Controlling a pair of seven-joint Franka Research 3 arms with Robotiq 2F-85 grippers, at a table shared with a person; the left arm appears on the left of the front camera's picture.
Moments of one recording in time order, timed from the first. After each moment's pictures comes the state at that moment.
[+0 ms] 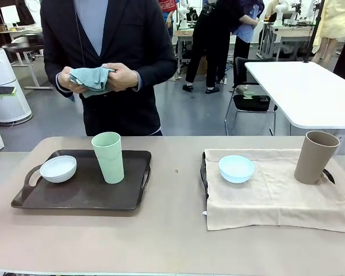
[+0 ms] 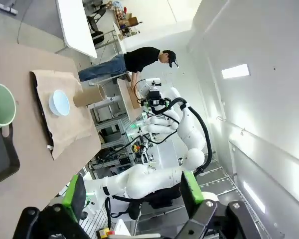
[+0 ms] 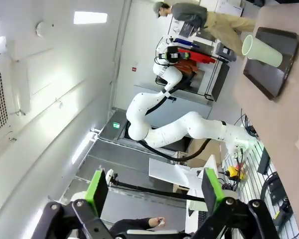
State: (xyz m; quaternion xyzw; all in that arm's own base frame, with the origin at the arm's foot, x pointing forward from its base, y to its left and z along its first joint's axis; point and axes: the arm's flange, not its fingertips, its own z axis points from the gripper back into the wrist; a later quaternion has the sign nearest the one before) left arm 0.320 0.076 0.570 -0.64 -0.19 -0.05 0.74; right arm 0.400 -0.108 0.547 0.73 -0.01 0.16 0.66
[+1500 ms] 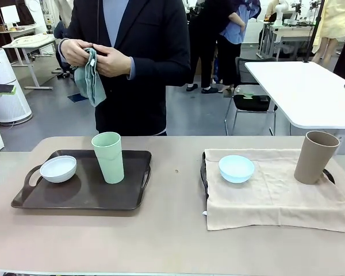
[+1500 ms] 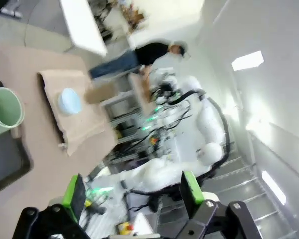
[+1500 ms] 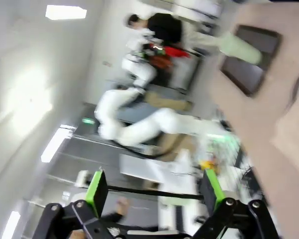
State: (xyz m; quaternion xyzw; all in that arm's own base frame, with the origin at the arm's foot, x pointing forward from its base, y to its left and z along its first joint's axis) left arm 0.315 0.068 0.585 -0.59 -0.21 -0.10 0.77; right arm 0.409 -0.074 0.577 0.64 -0.03 0.21 0.74
